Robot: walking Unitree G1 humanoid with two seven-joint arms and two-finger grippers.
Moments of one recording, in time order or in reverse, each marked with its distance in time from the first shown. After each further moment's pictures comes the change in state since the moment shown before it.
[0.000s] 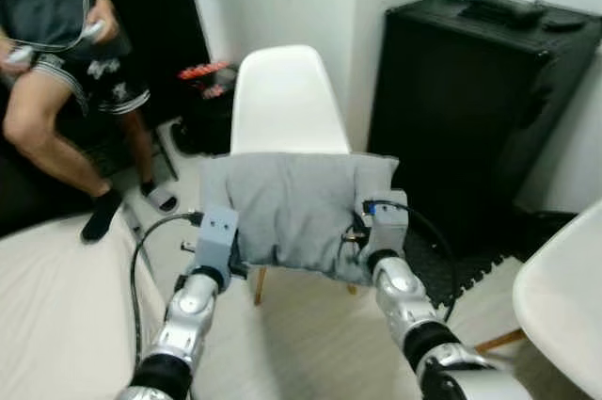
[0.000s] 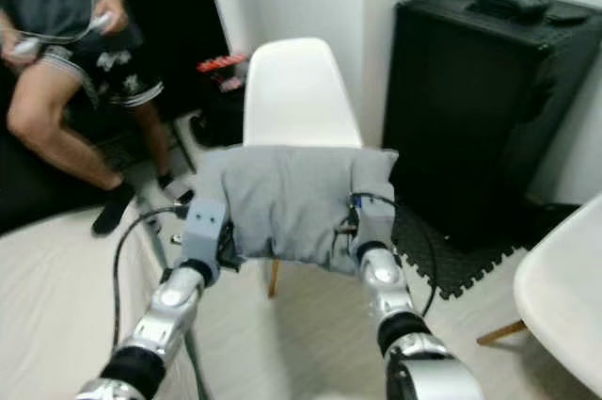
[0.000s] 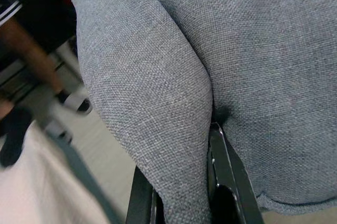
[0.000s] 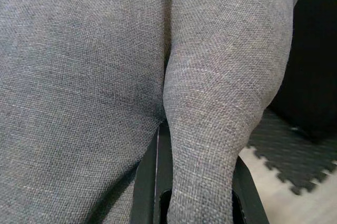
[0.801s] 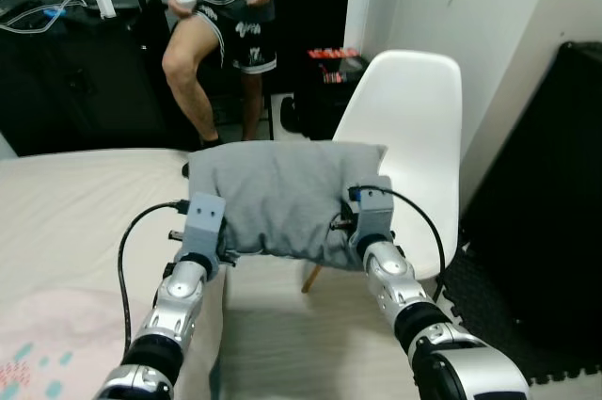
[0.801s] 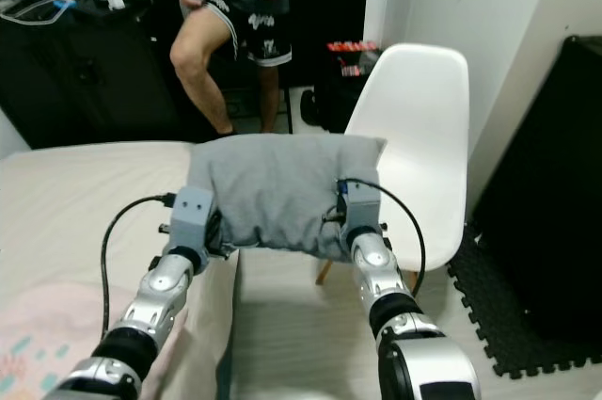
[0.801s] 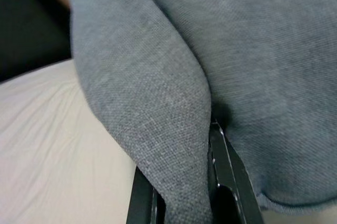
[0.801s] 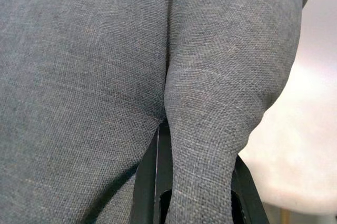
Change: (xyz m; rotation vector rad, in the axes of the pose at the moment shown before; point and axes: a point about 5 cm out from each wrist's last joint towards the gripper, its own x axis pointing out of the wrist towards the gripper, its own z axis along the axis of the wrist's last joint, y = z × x) left arm 0.003 0.018 -0.001 0.010 0.019 0.000; right arm 0.008 0.020 0.011 -0.015 -0.010 0.057
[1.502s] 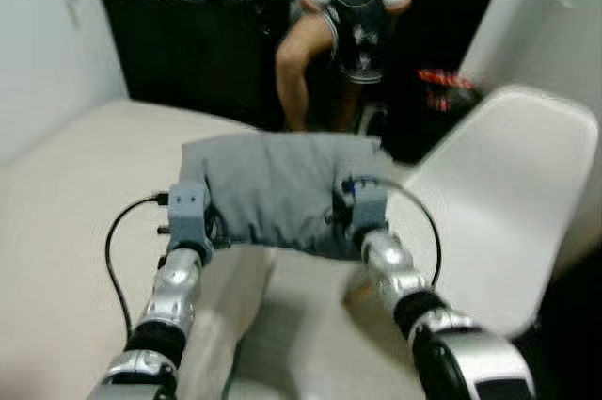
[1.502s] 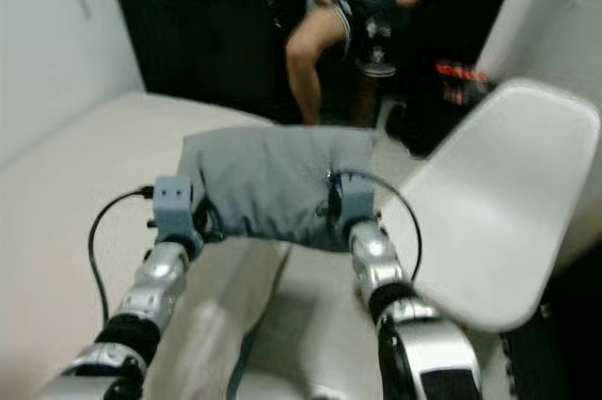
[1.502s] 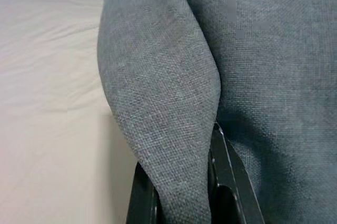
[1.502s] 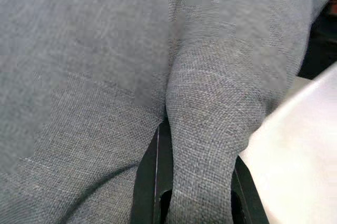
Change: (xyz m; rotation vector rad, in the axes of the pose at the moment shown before) left arm 0.009 0.009 0.009 -0.183 -0.003 0.116; right arm 0.007 -0.004 0.010 -0.072 0.021 0.070
